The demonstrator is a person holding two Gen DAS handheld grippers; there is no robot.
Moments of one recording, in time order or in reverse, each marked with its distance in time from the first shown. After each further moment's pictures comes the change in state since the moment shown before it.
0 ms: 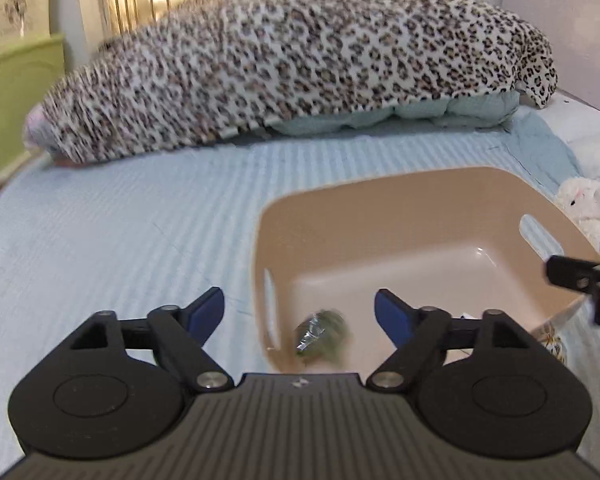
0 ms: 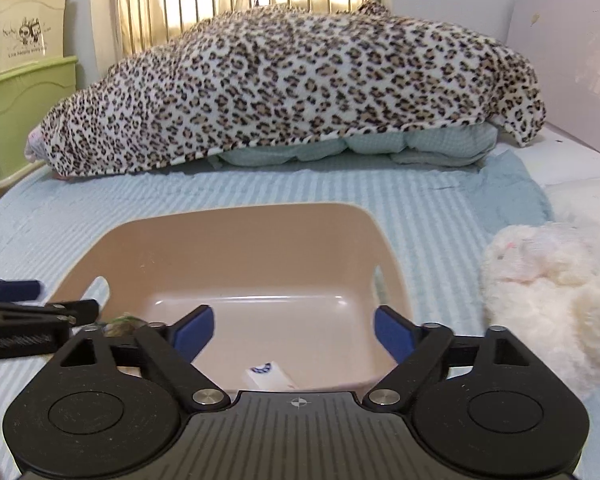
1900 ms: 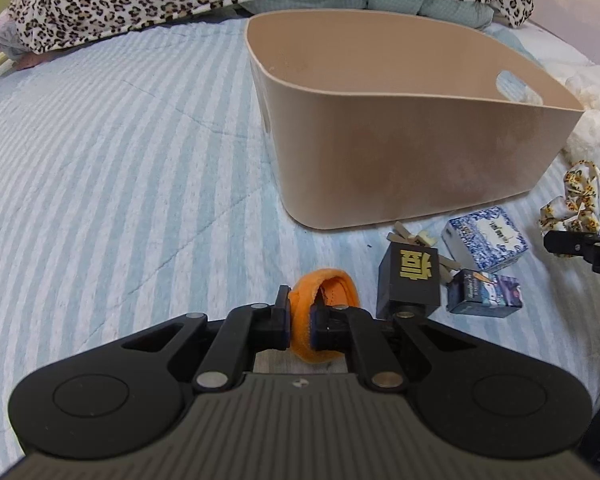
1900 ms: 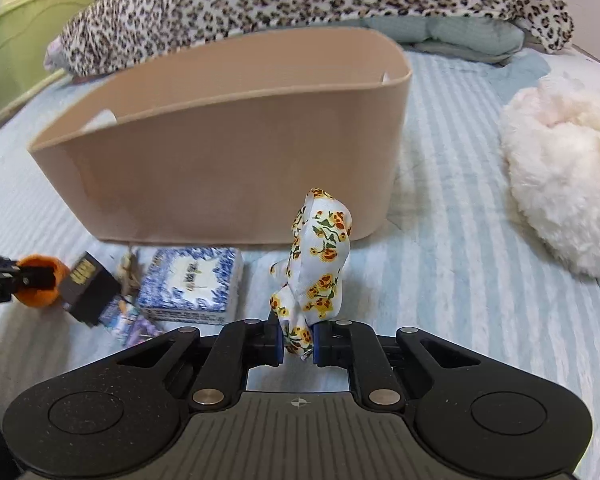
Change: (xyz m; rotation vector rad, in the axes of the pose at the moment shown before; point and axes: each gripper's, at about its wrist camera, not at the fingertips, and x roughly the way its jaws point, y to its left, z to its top) left arm 0.001 0.024 -0.104 -0.037 0.257 -0.166; right arm -0.003 -0.021 -0.096 -0.033 0.265 0.095
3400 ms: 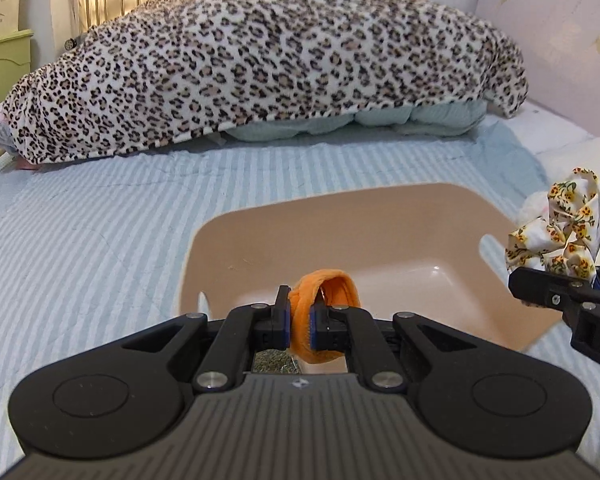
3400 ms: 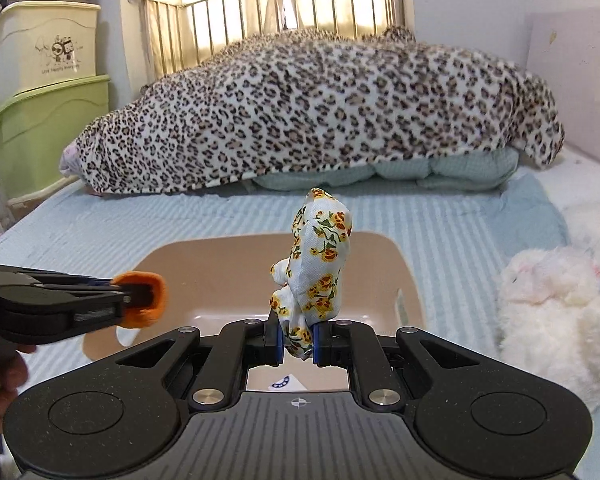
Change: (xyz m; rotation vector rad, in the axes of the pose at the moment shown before) left arm 0.004 -0.054 0.131 0.022 -0.243 0.044; right arm -0.044 0.022 0.099 0.007 -0.310 0.011
